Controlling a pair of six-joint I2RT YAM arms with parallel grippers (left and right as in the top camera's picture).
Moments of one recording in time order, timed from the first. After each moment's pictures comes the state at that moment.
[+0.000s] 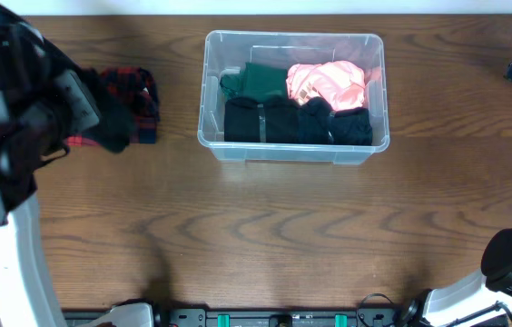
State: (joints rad) left arm 0.11 1.40 2.08 -1.46 0.04 -0.32; right arm -0.46 1.80 2.00 -1.21 -0.12 0.13
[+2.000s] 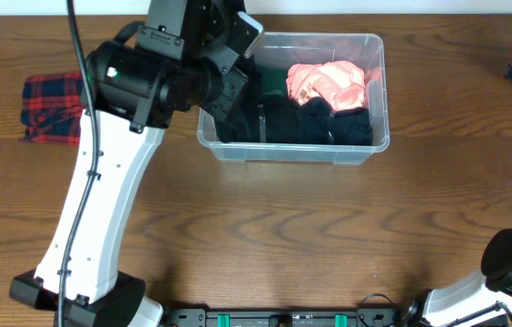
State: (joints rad) left arm -0.40 1.70 2.12 -1.36 0.17 0.25; right arm -0.46 1.80 2.00 -1.21 -0.11 0.13
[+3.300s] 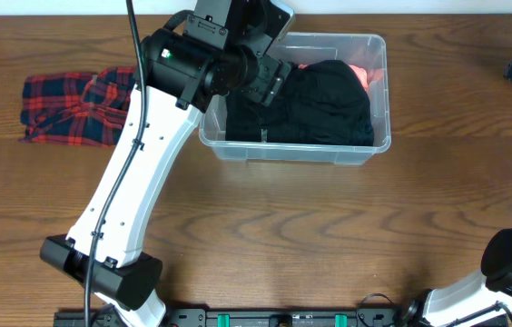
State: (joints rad) left arm -0.46 1.81 2.12 -1.18 0.17 0.11; right arm -0.46 1.80 2.00 -1.21 -0.12 0.13
